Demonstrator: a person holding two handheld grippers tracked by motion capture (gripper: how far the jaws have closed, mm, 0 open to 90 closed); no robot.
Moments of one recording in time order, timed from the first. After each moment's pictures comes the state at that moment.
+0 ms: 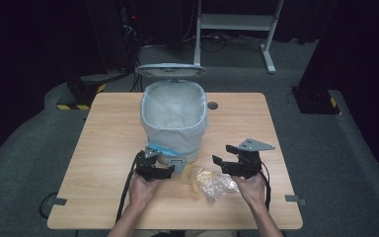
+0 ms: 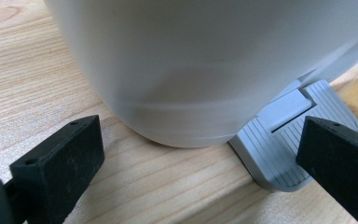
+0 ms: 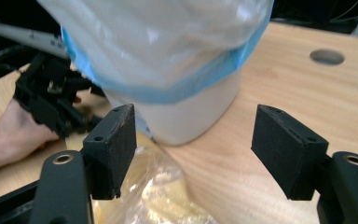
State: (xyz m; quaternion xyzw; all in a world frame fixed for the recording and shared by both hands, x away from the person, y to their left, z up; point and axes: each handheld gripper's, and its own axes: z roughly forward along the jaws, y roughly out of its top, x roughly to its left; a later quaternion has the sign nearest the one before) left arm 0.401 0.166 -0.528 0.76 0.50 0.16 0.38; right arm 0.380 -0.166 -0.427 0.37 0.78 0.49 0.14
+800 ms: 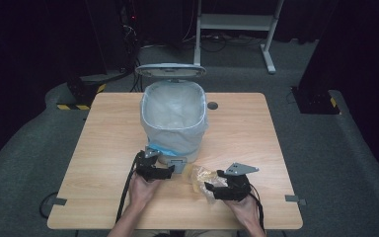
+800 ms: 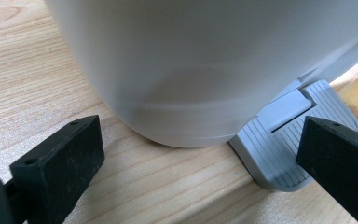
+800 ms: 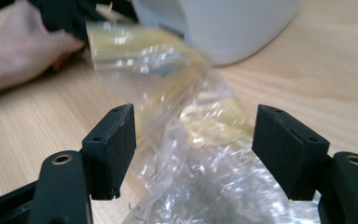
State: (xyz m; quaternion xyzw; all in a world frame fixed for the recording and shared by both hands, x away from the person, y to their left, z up) left arm 0.401 0.166 -0.528 0.76 0.50 0.16 0.38; right arm 0.344 -0.147 -0.489 0.35 0.82 0.44 0.09
